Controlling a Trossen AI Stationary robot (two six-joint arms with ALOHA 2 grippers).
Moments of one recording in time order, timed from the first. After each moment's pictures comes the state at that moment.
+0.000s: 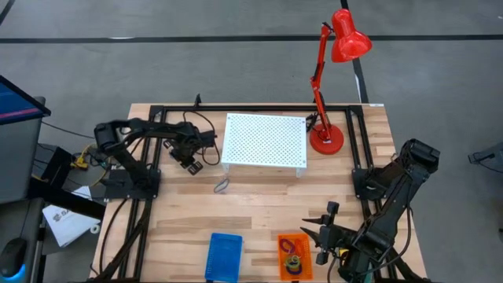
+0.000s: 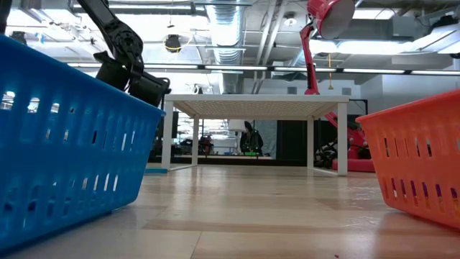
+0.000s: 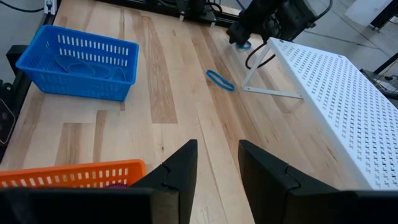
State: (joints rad) left arm 0.47 1.63 0.80 -1.04 -0.16 -0.39; right arm 0.99 1.60 1.20 -0.82 1.07 0.84
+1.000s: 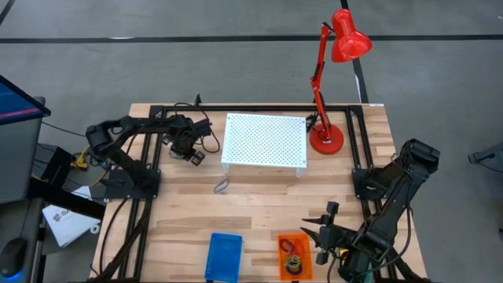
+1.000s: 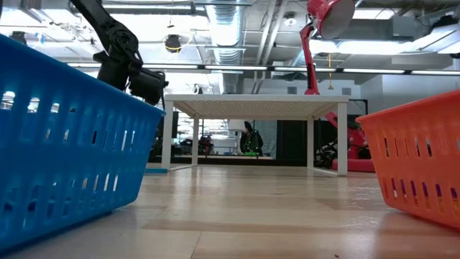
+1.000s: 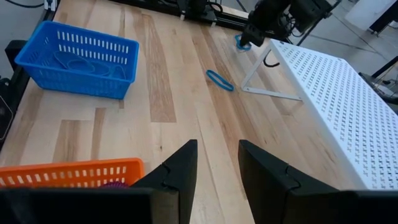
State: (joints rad) left arm 0.58 1.56 0.81 -0.96 -0.14 -0.43; right arm 0.99 1.60 1.20 -0.82 1.07 0.81
